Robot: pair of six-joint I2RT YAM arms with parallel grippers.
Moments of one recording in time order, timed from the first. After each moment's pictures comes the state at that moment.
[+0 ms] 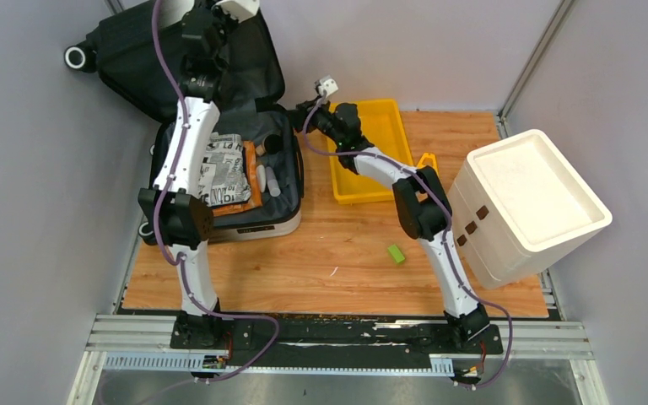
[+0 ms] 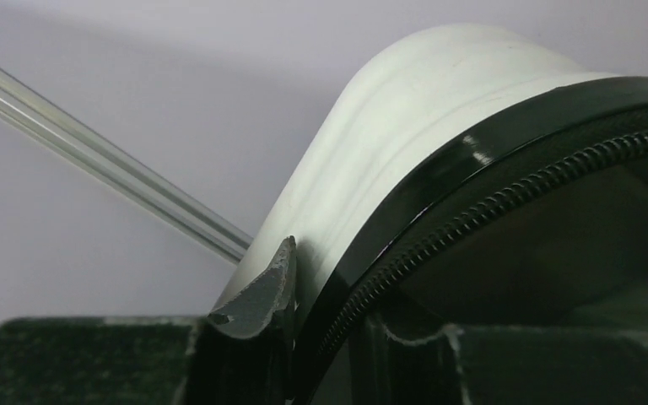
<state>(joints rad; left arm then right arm) -0.19 2.02 2.29 -0.03 -0.27 0.90 0.53 2.51 2.08 0.63 -0.30 0.21</state>
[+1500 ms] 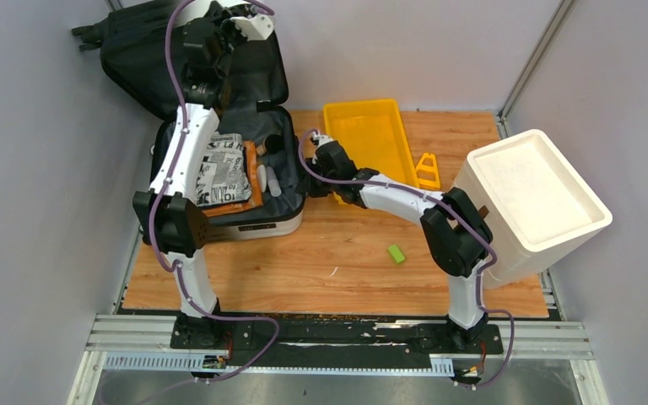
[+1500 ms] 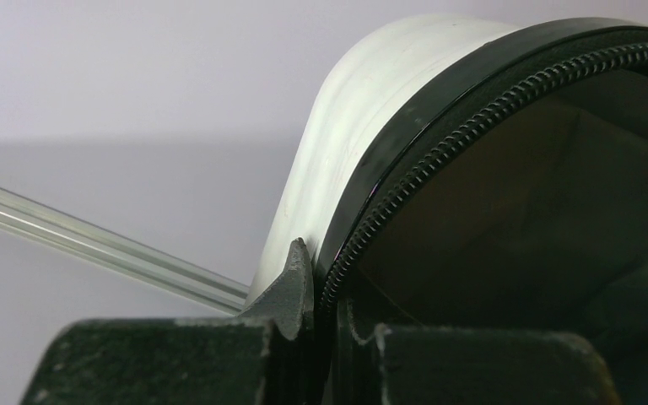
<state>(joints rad) -0.17 1.94 2.14 0.00 -0.06 1.10 0.75 1.99 1.46 -0.07 -0.13 0.57</state>
